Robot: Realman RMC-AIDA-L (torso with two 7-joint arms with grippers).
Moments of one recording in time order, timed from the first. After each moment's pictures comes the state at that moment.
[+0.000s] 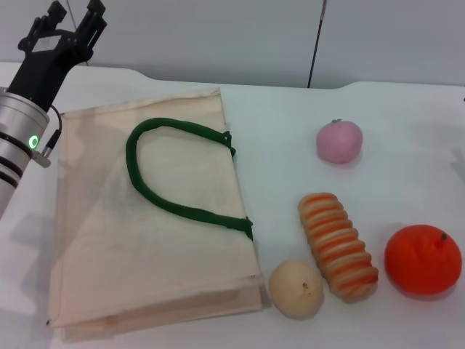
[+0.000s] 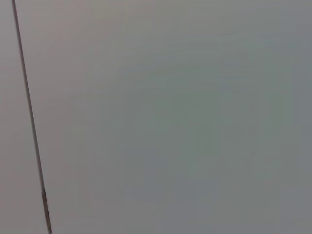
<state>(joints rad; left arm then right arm) -0.65 -2.03 2.80 0.02 -1.39 1.28 -0.58 0.59 2.03 0.42 -0.01 1.24 1.08 -2.67</state>
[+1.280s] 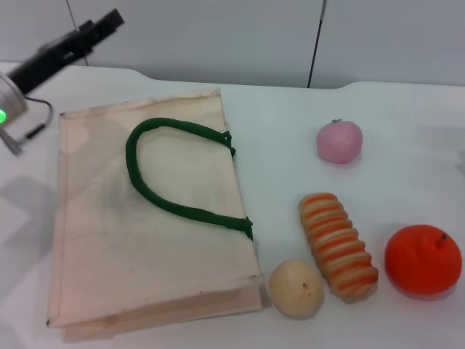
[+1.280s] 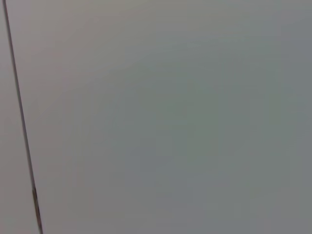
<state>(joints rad) -0.74 -2.01 2.86 -0.39 -0.96 1.31 -1.43 0.58 2.03 0.42 -0.01 1.25 1.08 -2.67</state>
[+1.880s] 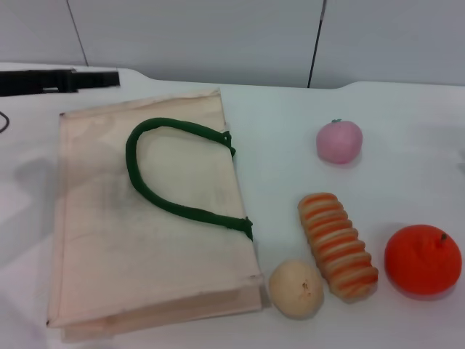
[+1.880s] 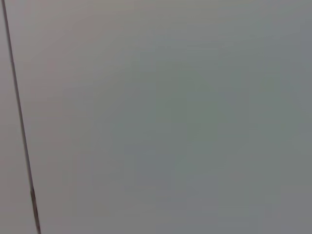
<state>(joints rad) -0.91 -1.98 2.87 -0.84 -0.32 1.56 -1.78 0.58 2.02 0.42 -0.01 1.25 1.09 -2.67</state>
